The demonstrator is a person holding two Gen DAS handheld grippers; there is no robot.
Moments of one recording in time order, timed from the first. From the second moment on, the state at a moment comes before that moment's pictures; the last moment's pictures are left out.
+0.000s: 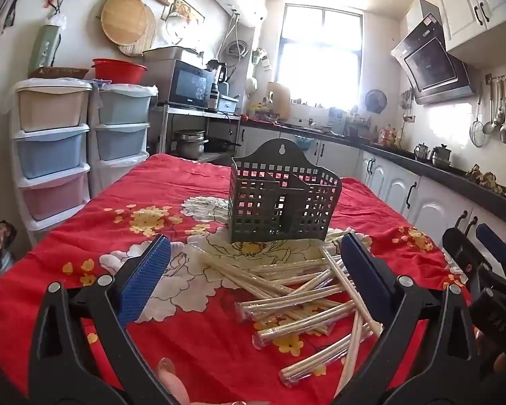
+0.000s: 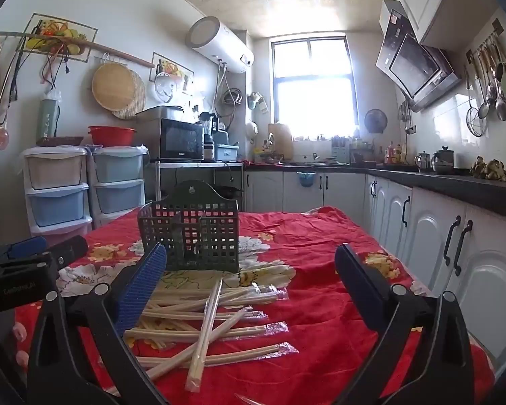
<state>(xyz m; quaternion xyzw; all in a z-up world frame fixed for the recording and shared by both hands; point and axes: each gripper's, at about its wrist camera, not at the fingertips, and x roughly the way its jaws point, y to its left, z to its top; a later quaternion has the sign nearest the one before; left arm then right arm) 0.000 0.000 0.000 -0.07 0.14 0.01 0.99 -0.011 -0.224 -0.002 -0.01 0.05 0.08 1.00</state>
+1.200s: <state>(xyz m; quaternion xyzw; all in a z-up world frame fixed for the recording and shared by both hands) -0.005 -0.001 0.003 -0.08 0.13 0.00 0.99 -0.012 -0.227 -0.007 0.01 0.07 0.09 0.99</state>
